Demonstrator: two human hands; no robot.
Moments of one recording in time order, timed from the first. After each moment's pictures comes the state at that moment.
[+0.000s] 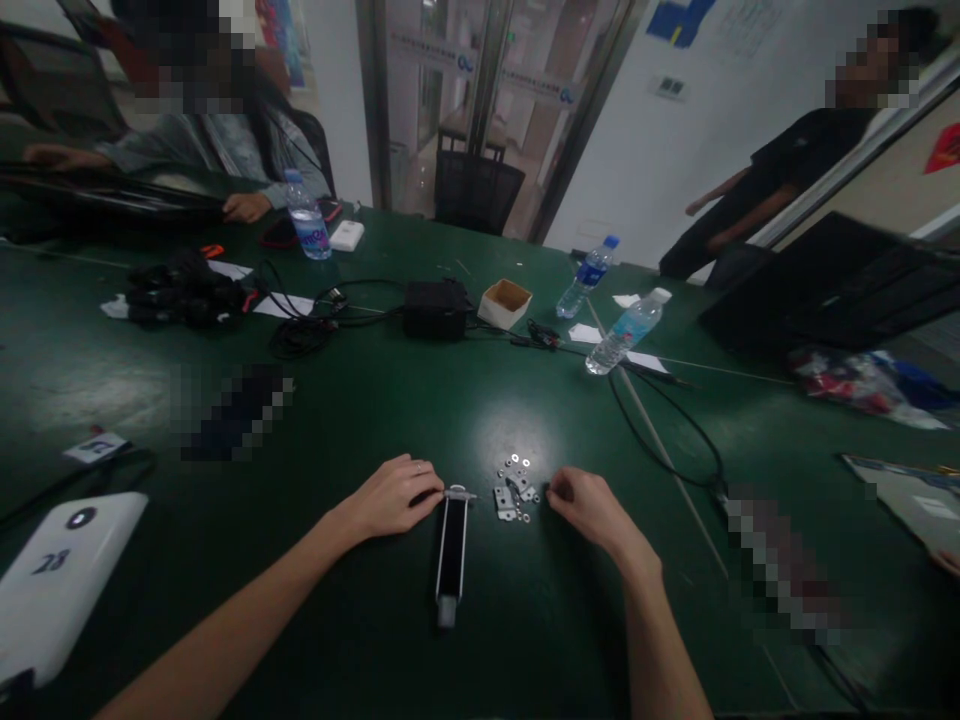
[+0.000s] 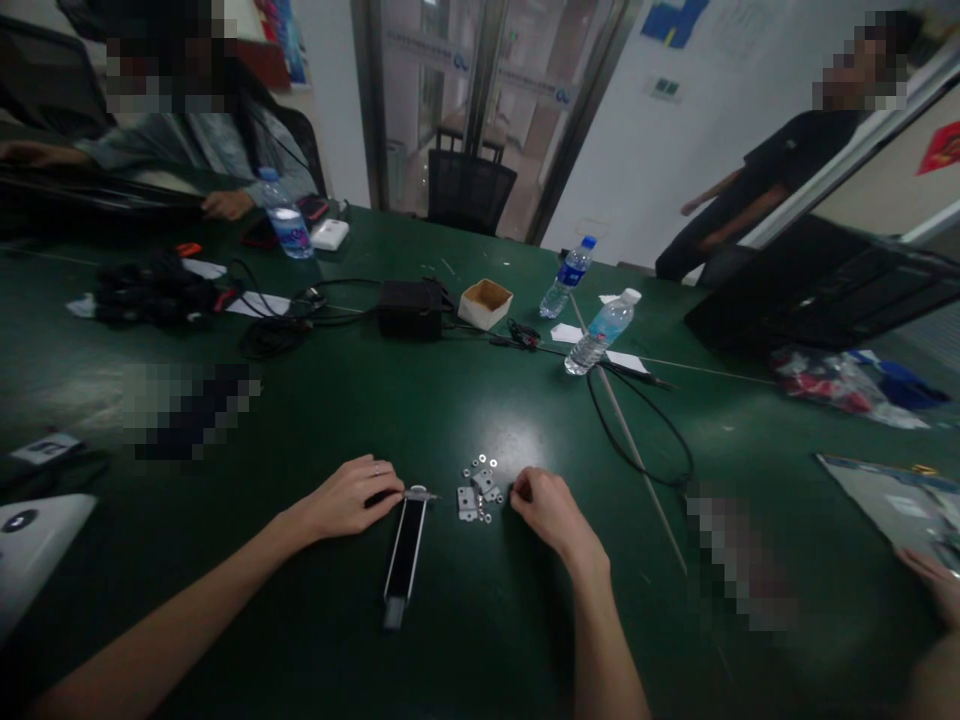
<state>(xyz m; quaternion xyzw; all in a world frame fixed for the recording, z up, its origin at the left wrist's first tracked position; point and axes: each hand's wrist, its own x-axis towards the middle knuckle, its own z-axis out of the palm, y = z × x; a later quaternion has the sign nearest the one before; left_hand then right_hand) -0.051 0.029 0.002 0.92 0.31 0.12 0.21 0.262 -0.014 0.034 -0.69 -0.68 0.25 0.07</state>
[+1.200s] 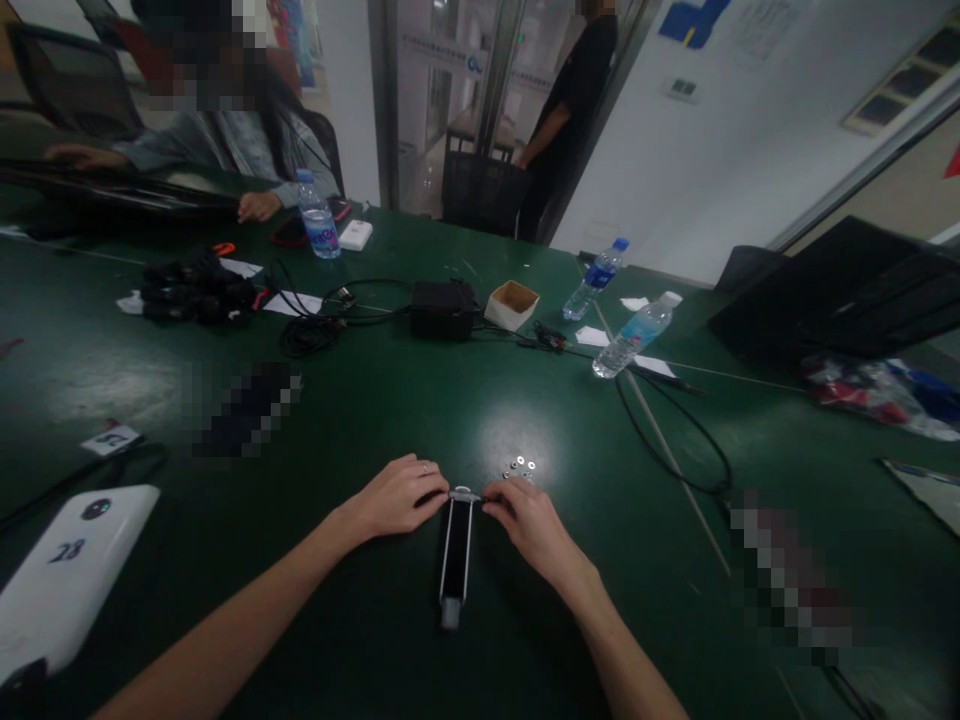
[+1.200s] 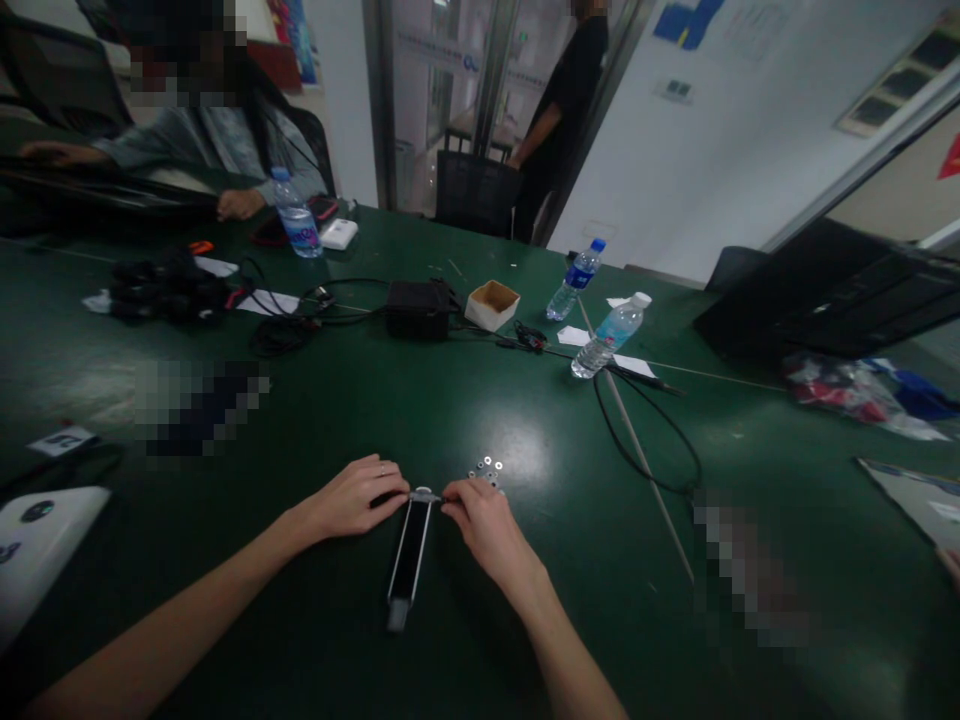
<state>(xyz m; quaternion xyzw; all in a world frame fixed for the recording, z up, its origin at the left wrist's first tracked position) -0.051 0.028 0.003 0.92 0.31 0.12 0.20 0.185 -0.023 0.012 -0.54 -0.78 0.25 0.20</state>
